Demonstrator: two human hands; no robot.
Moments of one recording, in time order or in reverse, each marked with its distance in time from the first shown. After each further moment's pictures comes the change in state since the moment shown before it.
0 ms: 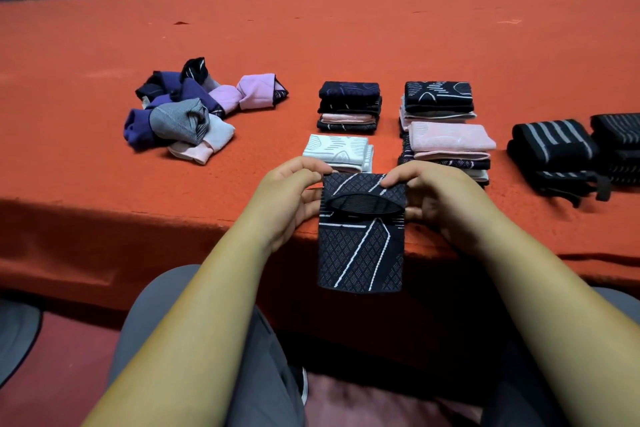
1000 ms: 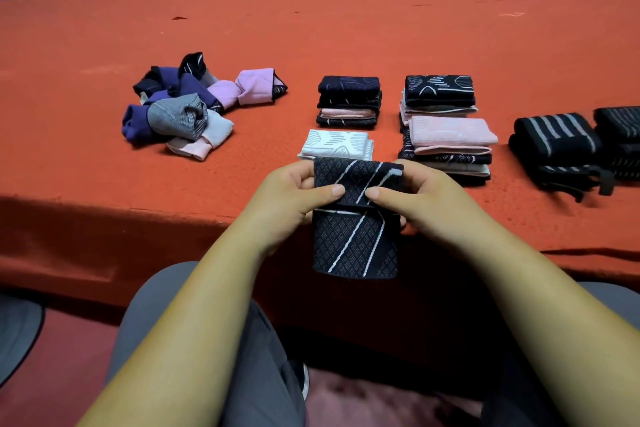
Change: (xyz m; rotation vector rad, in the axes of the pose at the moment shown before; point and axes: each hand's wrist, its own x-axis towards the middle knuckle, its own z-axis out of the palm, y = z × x) left_hand -0.016 -0.002 -0.004 0.232 -0.163 0.039; right_hand -0.008 0.009 0.009 -0.313 -0.059 -0.127
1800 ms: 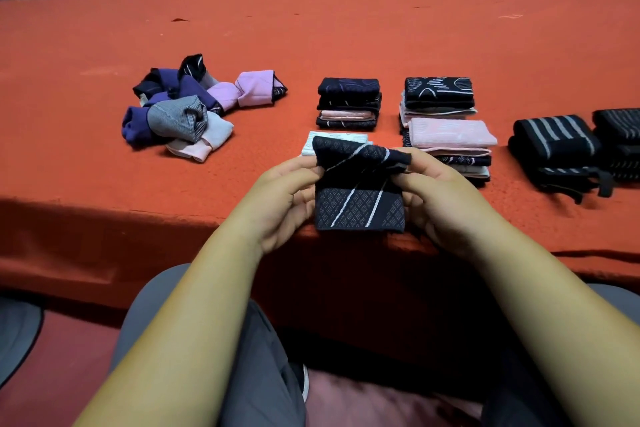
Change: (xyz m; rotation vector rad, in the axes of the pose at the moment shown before) left_hand 0.012 -0.002 -0.005 -0.348 0.062 -0.044; right_hand 0.007 -0.004 0.001 0.428 0.012 0.058
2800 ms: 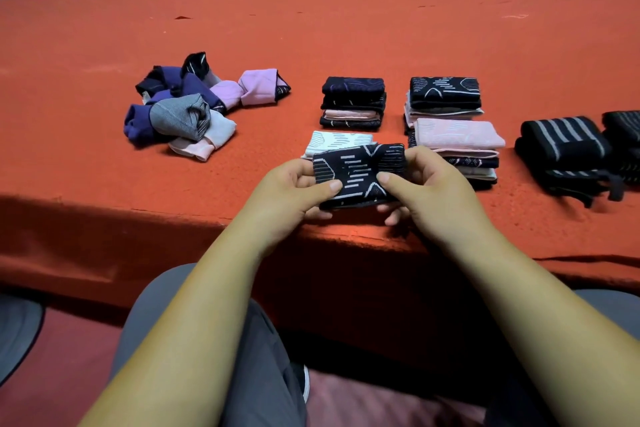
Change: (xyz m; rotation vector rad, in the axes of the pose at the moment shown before) left_hand -0.010 0.006 0.001 0.376 0.013 0.074; right_hand -0.001 0.001 0.016 -0.399 0.251 -0.118
